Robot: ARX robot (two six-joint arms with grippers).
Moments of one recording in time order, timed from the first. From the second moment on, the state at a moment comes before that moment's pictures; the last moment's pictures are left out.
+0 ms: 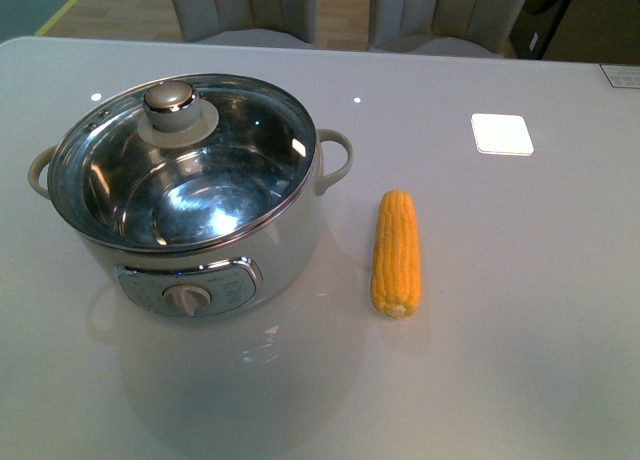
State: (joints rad) left arm 0.00 0.07 0.06 -0.13 -0.01 -0.06; right arm 0.00 0.01 0.02 0.00 0.00 0.00
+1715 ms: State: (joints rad) left arm -0.22 1.95 0.76 0.66 0.18 0.07; right arm 0.00 0.01 0.02 0.00 0.00 0.00
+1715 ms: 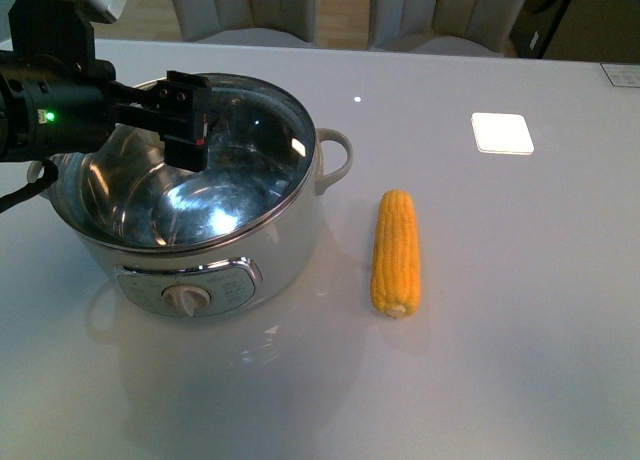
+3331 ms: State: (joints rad) left arm -0.23 1.77 0.79 0.59 0.05 0.06; right arm 0.00 0.01 0.02 0.00 0.00 0.00
